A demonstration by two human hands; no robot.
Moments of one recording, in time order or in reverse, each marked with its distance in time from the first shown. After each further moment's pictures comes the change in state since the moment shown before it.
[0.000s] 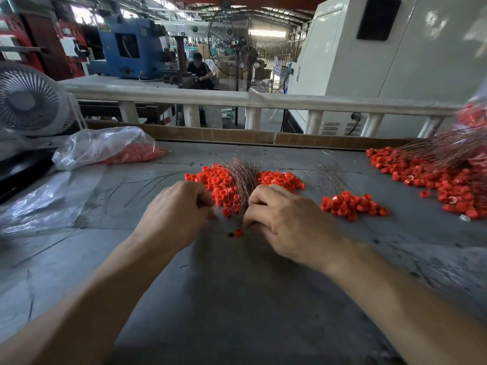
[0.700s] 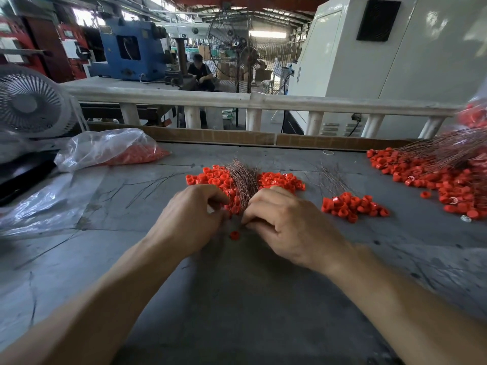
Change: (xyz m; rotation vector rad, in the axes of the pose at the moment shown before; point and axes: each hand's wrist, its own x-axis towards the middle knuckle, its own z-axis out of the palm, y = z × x) left_hand -0.002 0.009 0.008 -0.100 -0.036 0.112; right_hand -0.001 0.002 0.005 0.148 0.085 0.004
